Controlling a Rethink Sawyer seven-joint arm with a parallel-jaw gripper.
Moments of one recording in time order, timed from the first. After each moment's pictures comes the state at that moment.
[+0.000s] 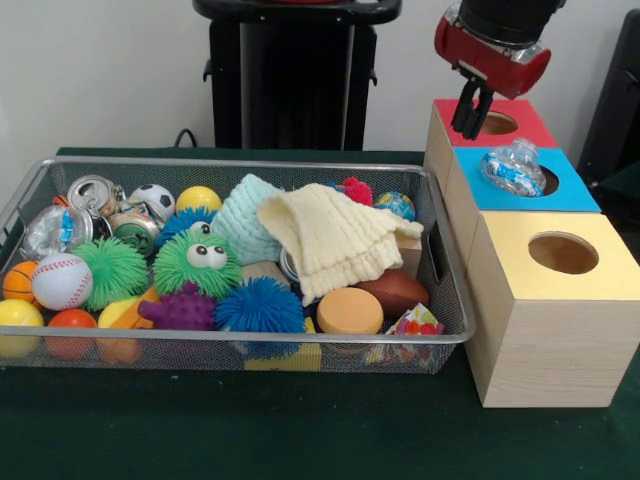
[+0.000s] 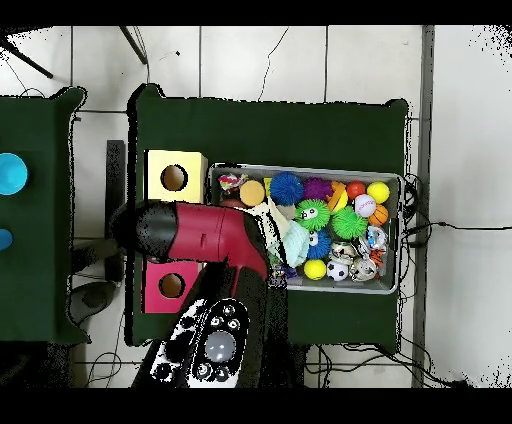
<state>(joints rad) 0.20 -0.64 -0.30 1.56 0.17 0.86 2.44</state>
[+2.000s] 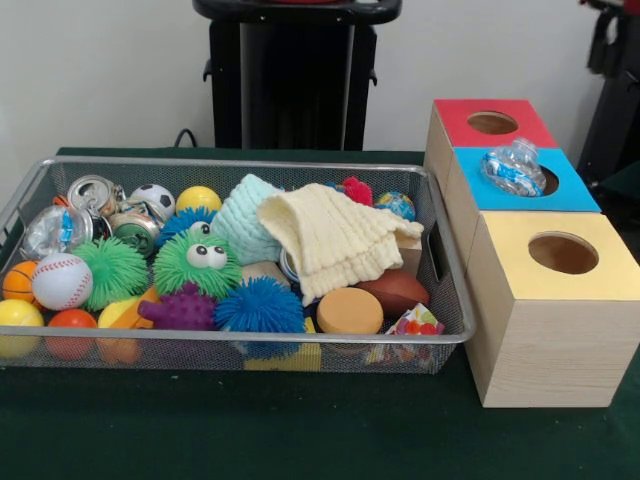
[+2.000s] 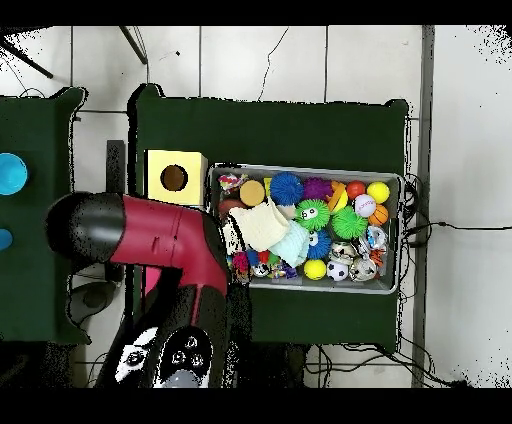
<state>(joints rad) 0.28 -0.74 -0.27 1.54 0.41 0.93 2.45</state>
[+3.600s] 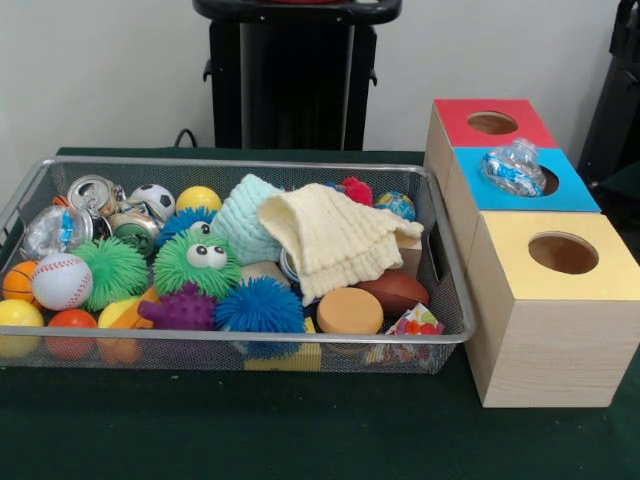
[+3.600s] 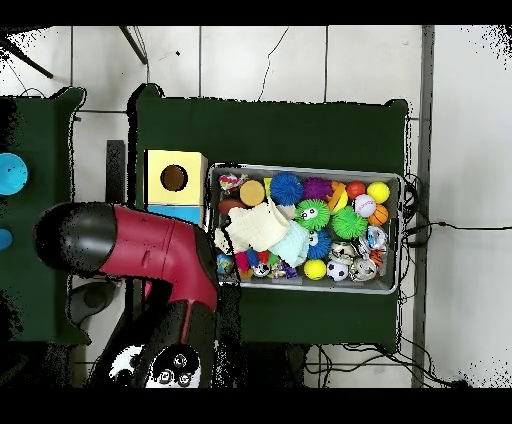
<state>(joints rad) 0.32 -0.74 -0.31 1.58 0.49 0.93 2.45</state>
